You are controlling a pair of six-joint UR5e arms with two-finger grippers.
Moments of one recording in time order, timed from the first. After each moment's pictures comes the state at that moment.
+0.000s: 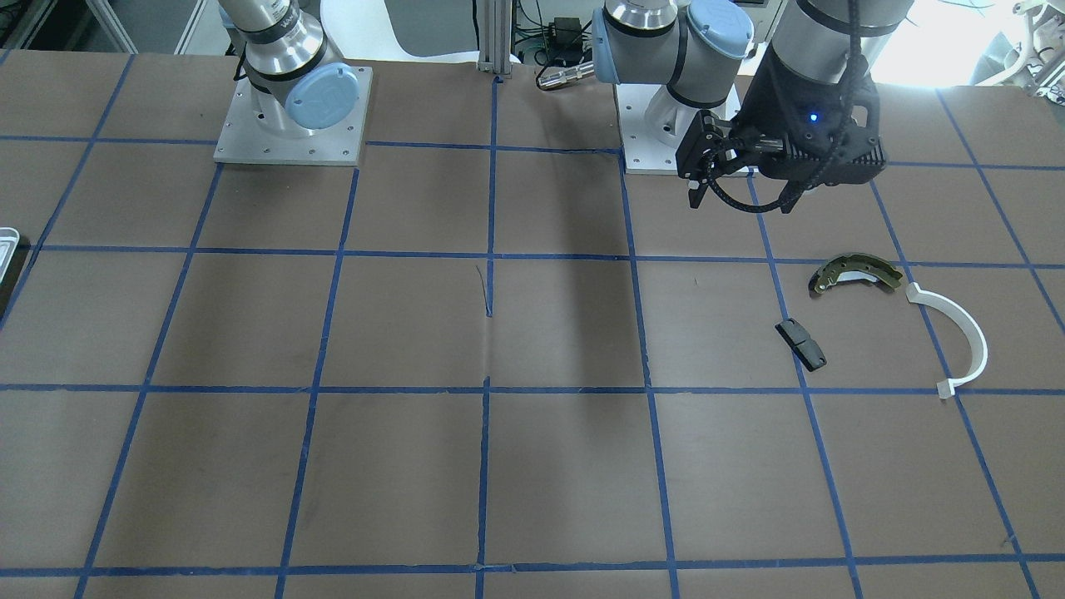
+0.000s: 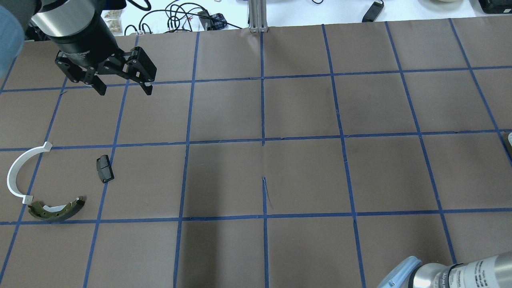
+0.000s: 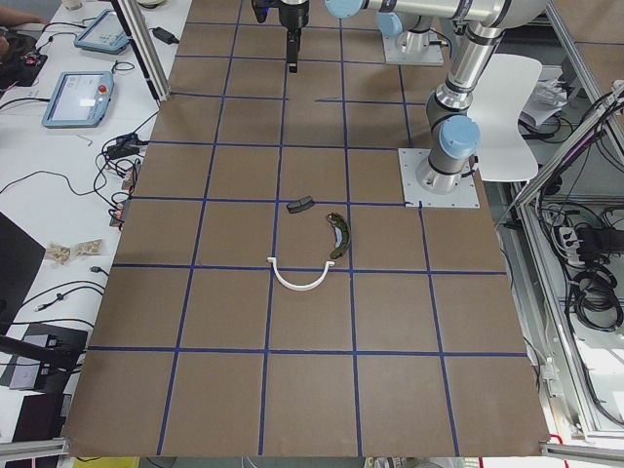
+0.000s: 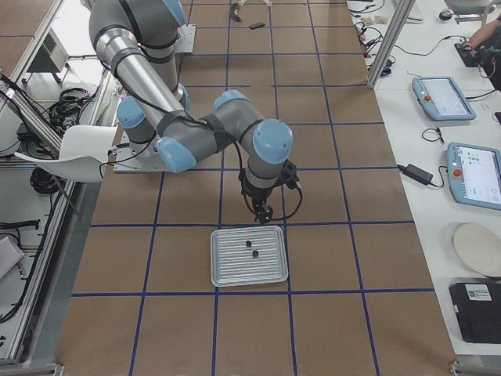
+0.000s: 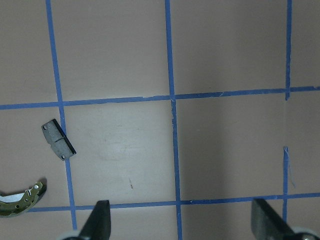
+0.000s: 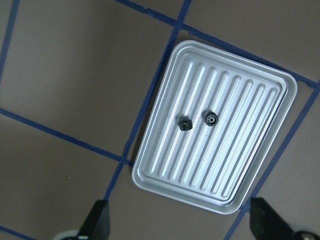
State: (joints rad) left arm -1.56 -1.57 -1.49 -1.64 1.58 0.06; right arm 0.61 -1.27 1.48 -1.71 -1.67 -1.35
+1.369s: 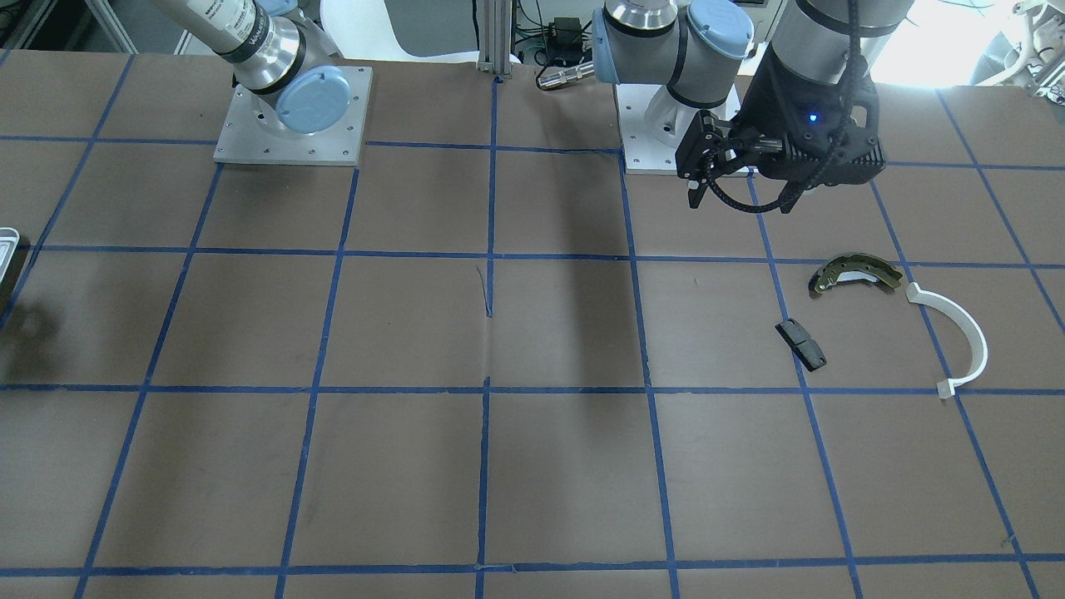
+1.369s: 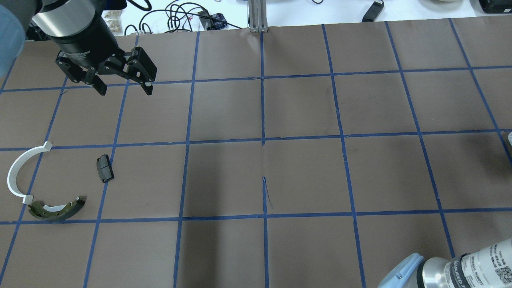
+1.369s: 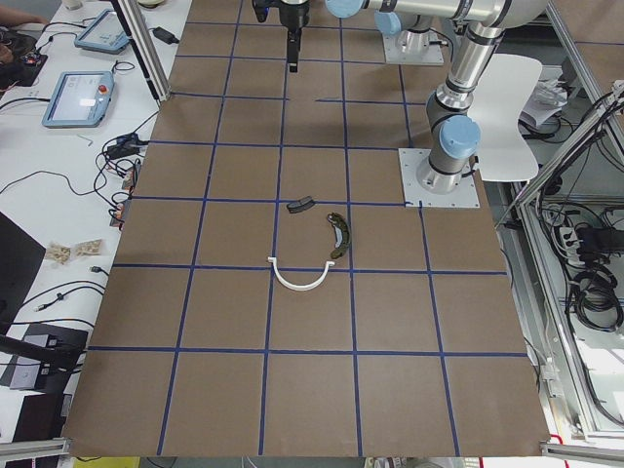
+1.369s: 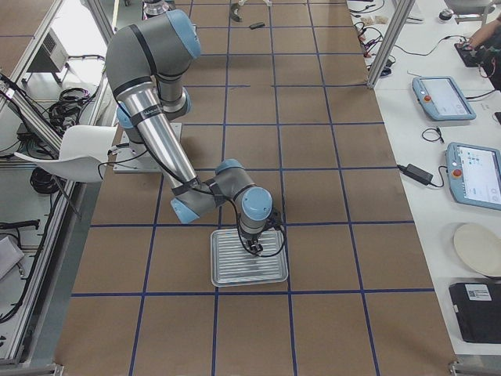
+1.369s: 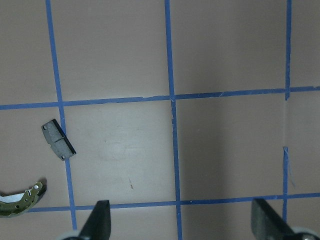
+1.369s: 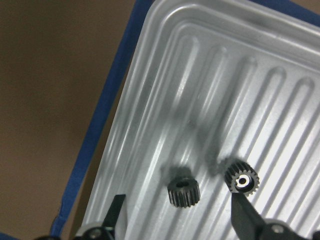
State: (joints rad) left arm -1.56 -1.57 -1.50 -1.64 1.58 0.06; right arm 0.58 -1.10 1.77 -2.21 -1.63 -1.41
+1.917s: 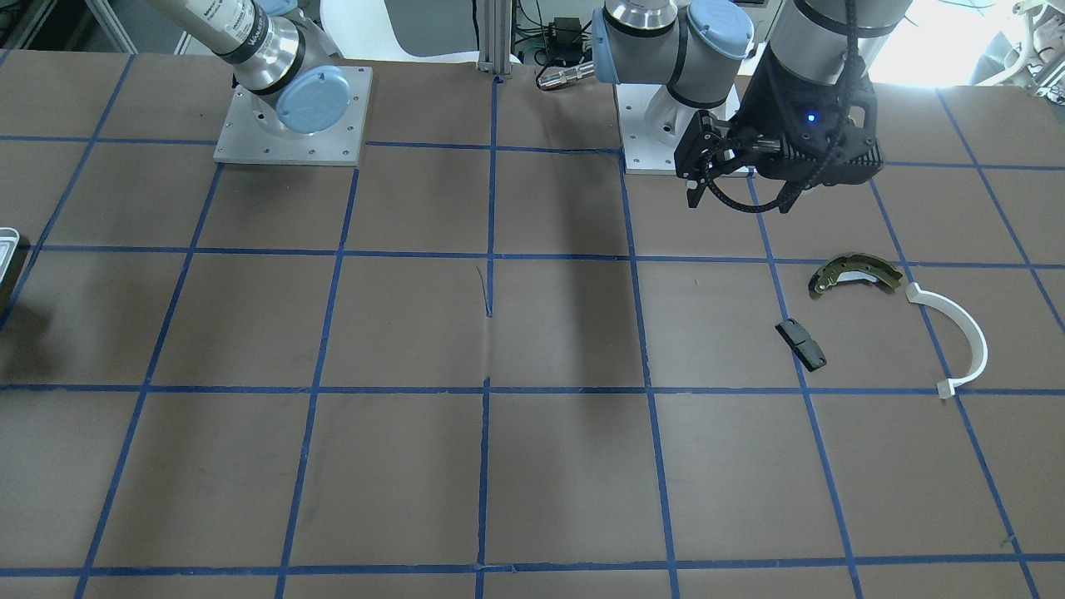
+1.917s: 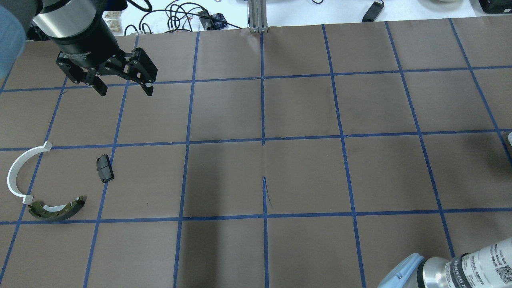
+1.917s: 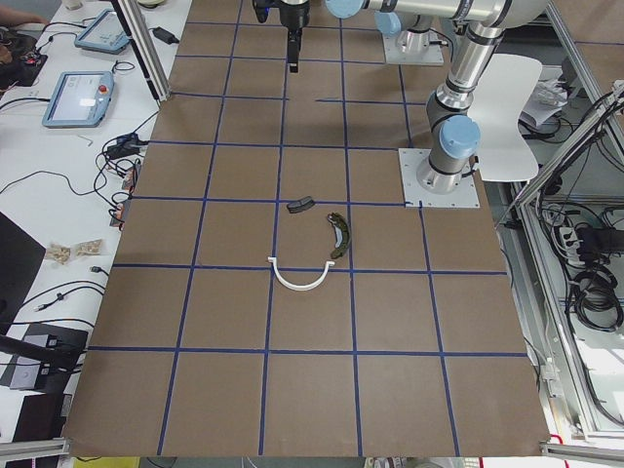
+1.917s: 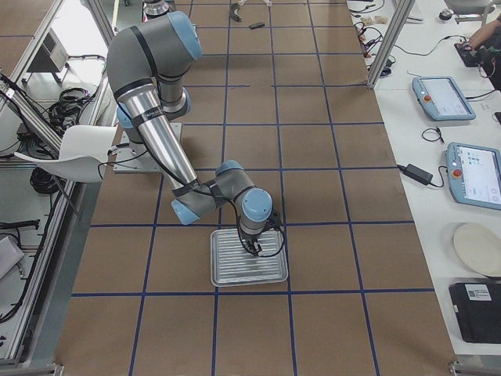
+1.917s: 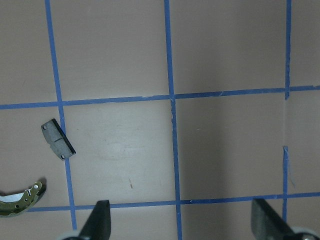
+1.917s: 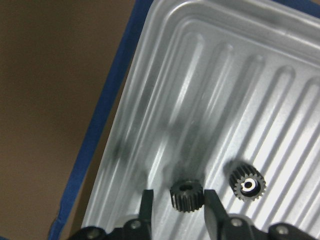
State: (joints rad) left arm -1.56 -1.57 -1.50 -1.64 1.58 0.06; right arm 0.58 -1.09 1.78 -2.21 -1.64 -1.41
